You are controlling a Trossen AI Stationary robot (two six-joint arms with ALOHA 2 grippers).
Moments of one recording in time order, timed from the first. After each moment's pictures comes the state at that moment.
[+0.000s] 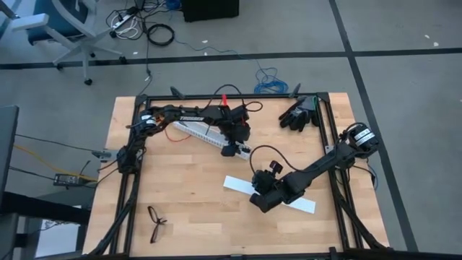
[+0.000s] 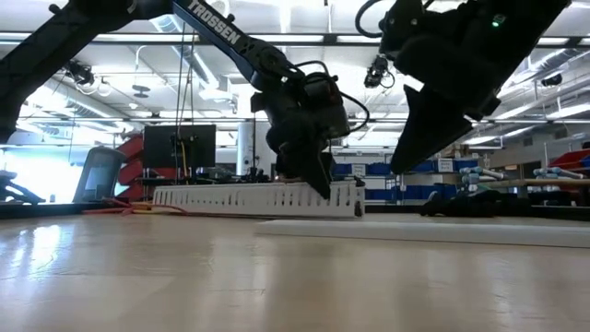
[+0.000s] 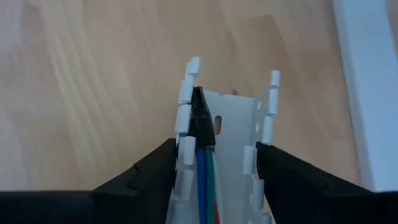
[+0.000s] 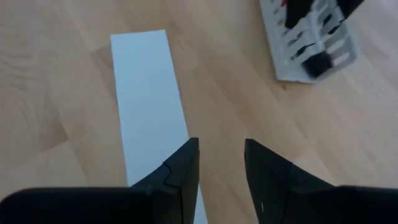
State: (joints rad) left arm 0.32 2.16 1.60 -0.59 0.46 0.49; right arm 0.50 1.77 1.09 -0.53 0.64 0.88
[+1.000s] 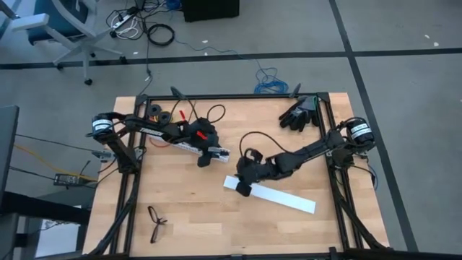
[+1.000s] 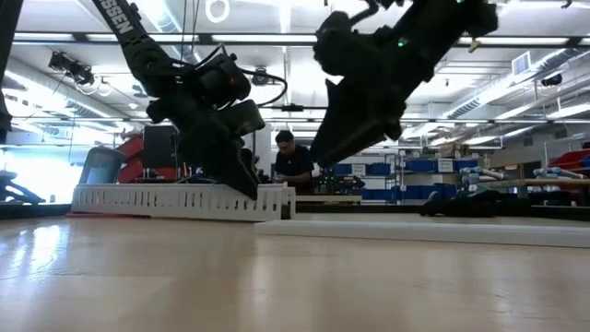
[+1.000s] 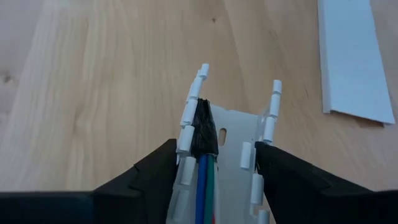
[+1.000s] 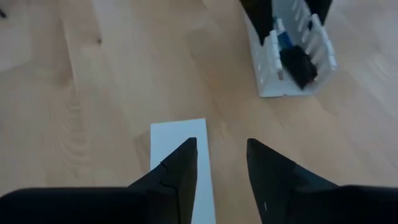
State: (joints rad) left arm 0.31 1.66 0.72 0.12 0.33 0.23; right arm 0.27 1.77 1.06 -0.12 0.36 0.55
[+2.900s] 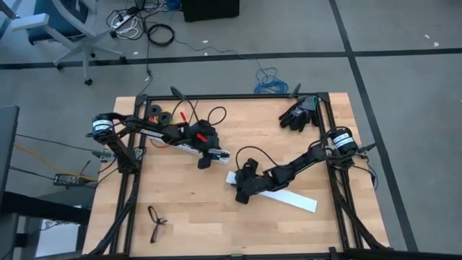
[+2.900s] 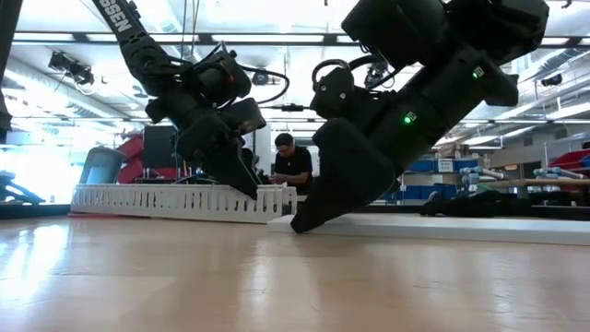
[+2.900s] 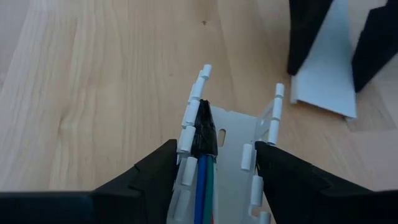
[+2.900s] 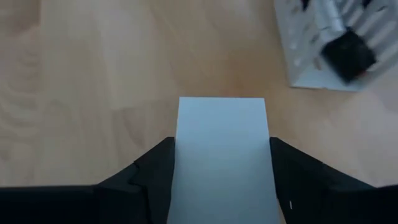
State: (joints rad) left arm 0.27 1.66 0.72 0.13 0.32 0.20; right arm 0.33 1.98 0.97 0.25 0.48 0.41
